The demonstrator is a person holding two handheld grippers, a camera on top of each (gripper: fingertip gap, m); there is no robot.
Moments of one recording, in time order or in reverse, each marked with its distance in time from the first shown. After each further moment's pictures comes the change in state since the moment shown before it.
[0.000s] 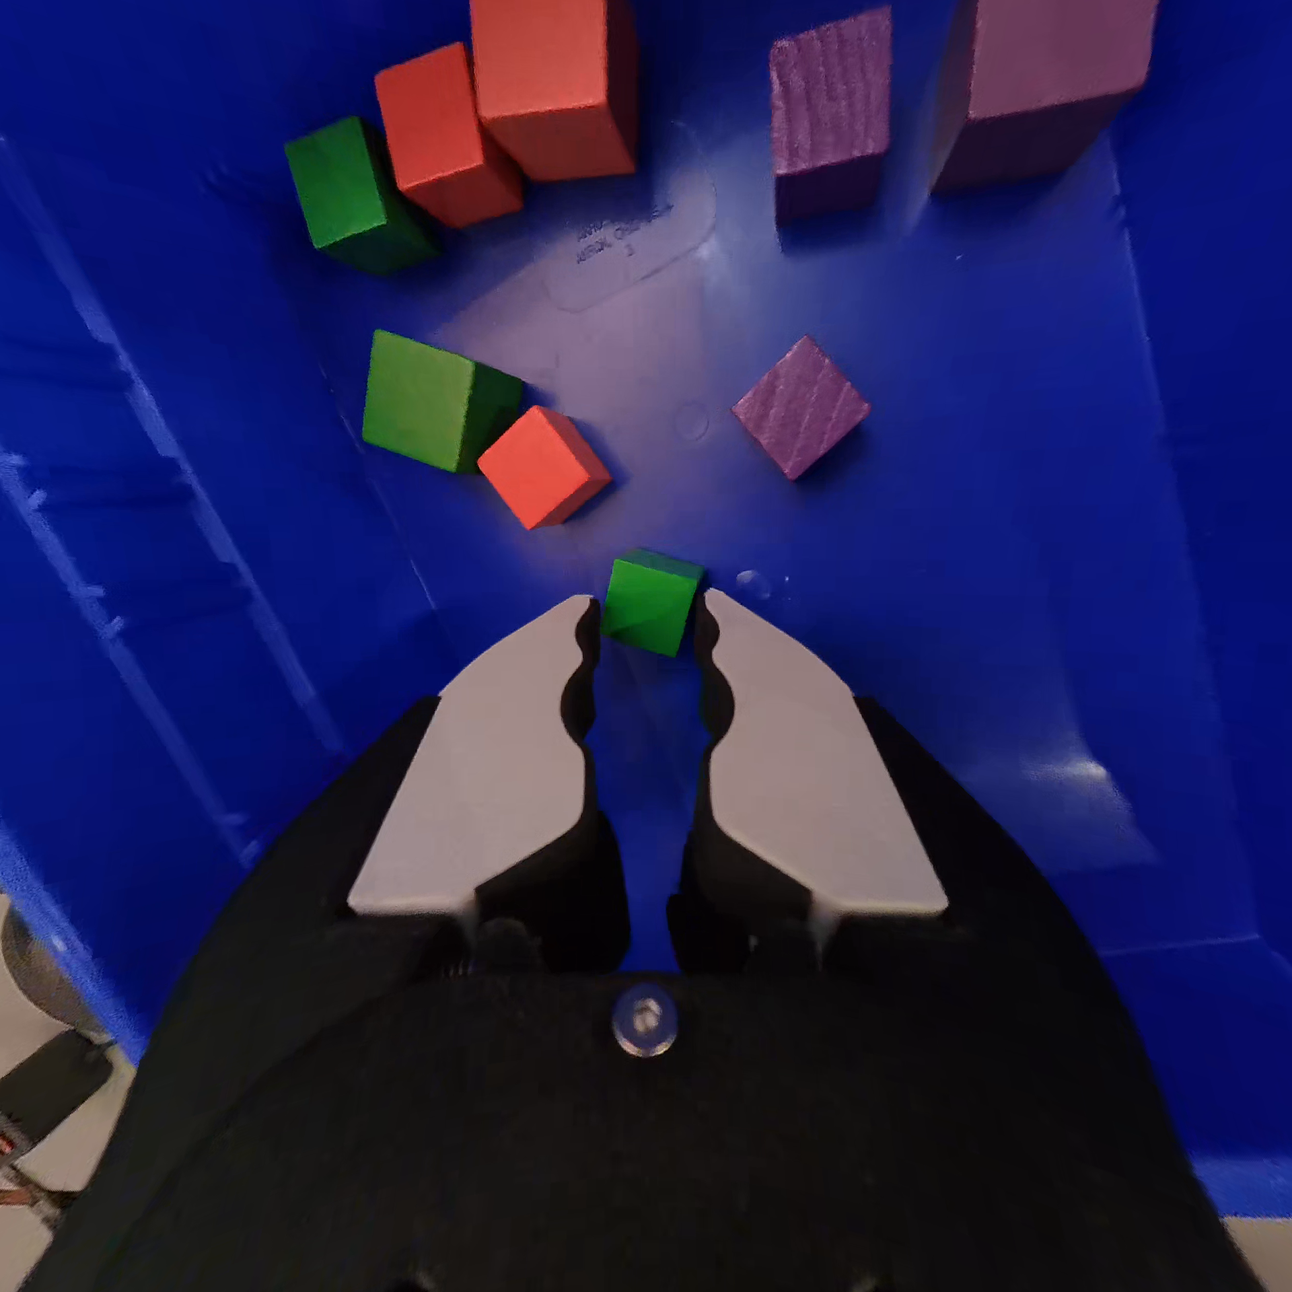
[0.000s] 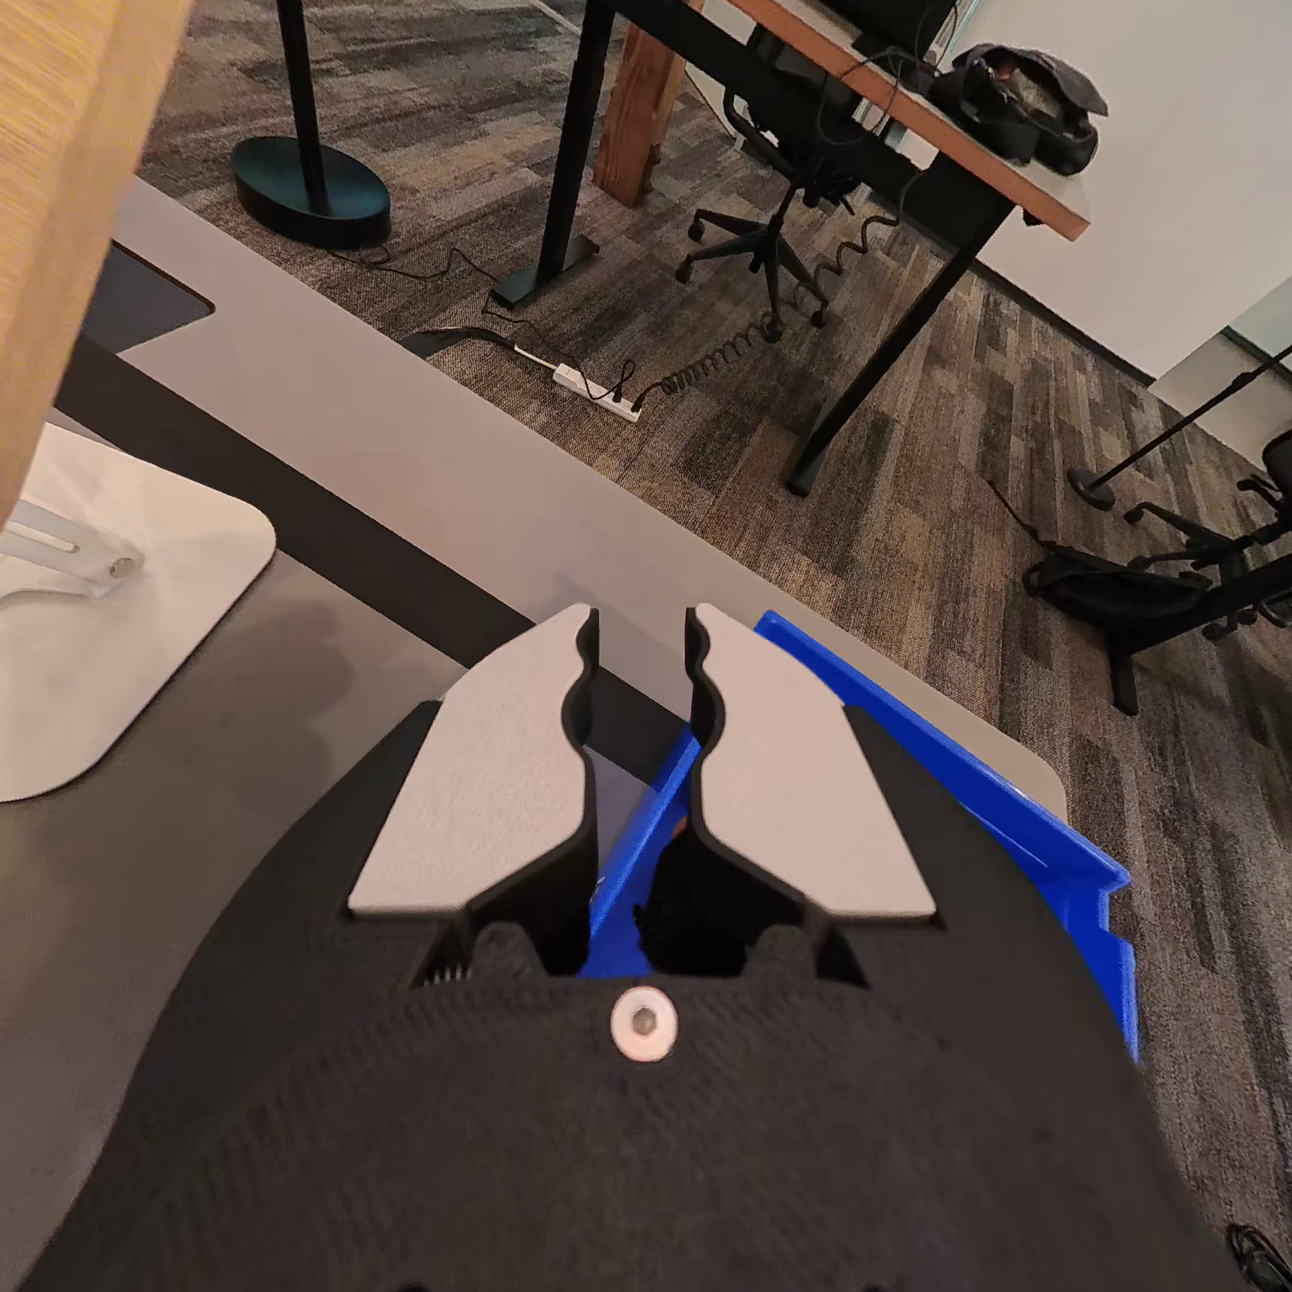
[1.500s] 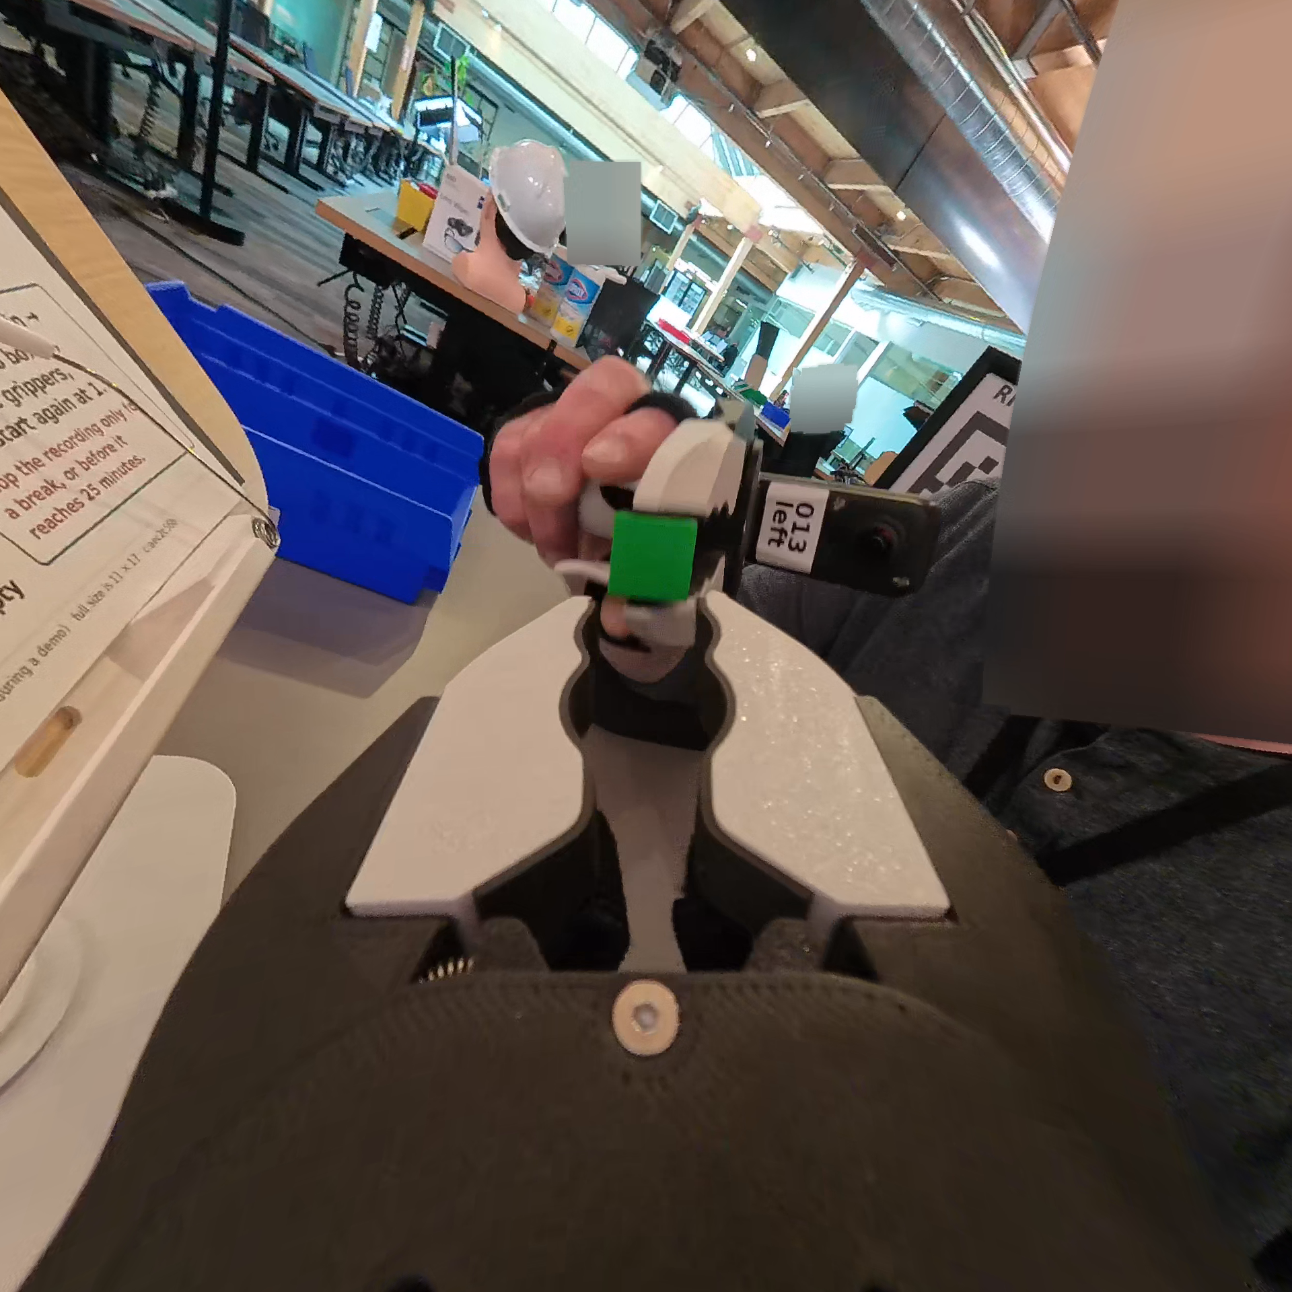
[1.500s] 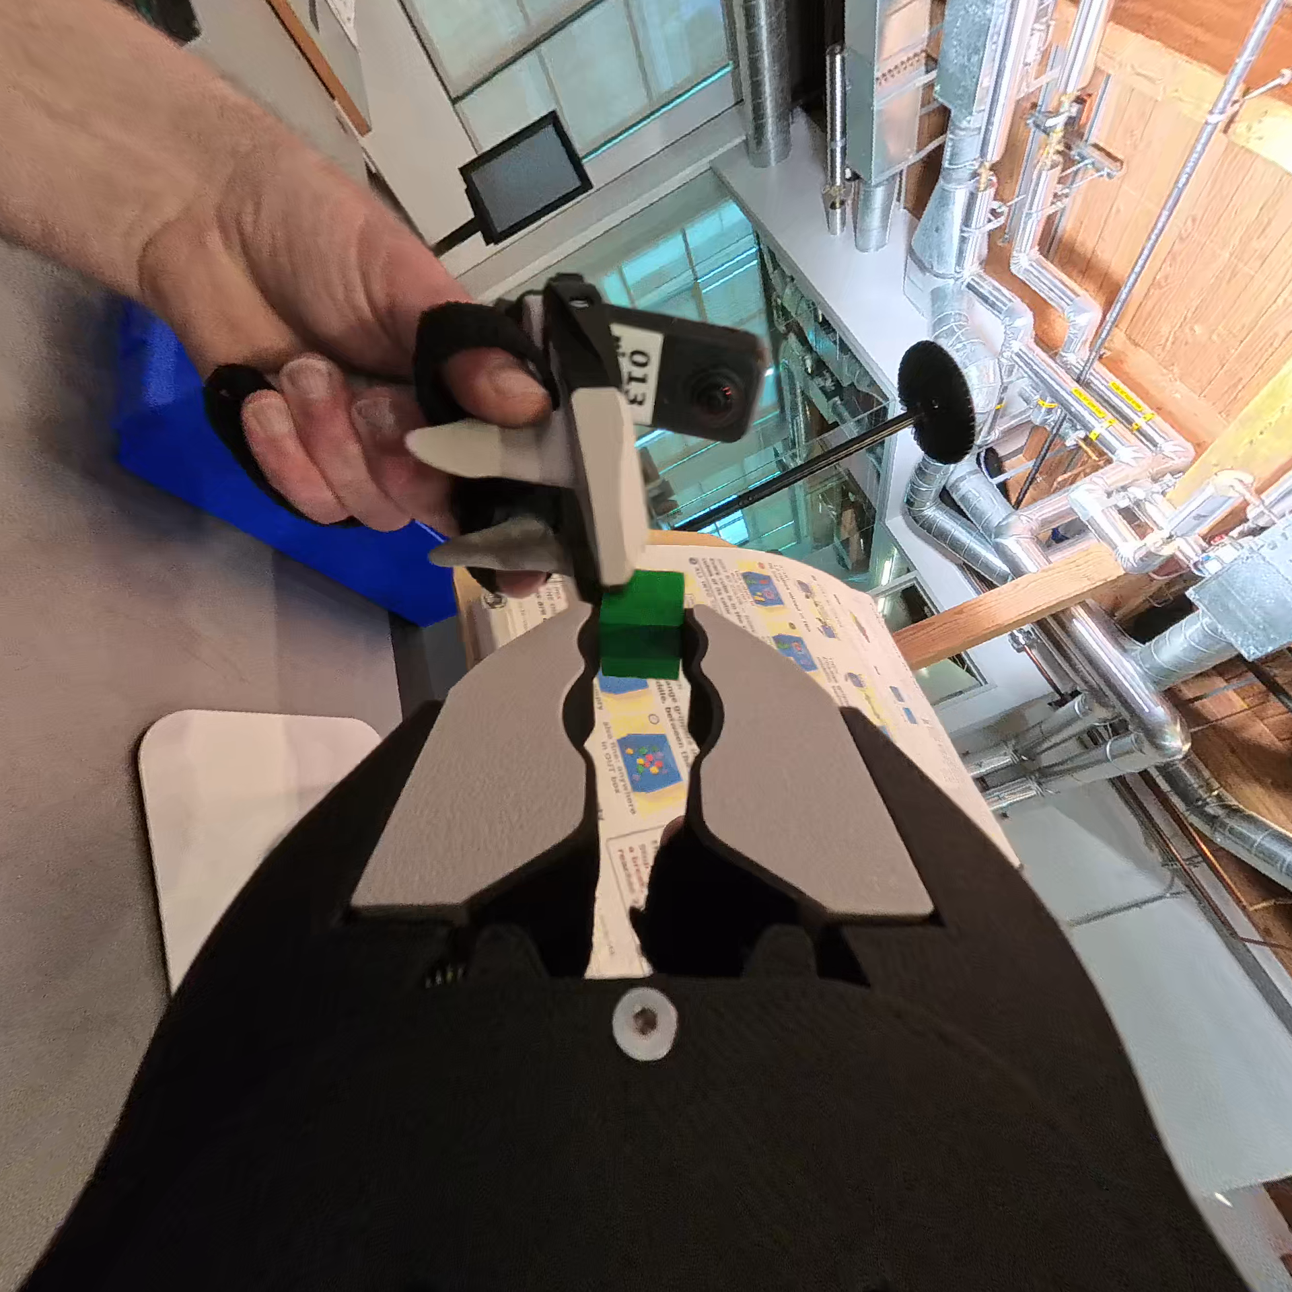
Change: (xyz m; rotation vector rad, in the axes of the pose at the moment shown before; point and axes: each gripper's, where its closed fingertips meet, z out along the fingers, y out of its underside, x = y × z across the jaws) left arm 0.353 -0.081 -0.322 0.779 1.559 0.379; right arm -0.282 -0.155 -0.146 0.889 -0.167 -0.806
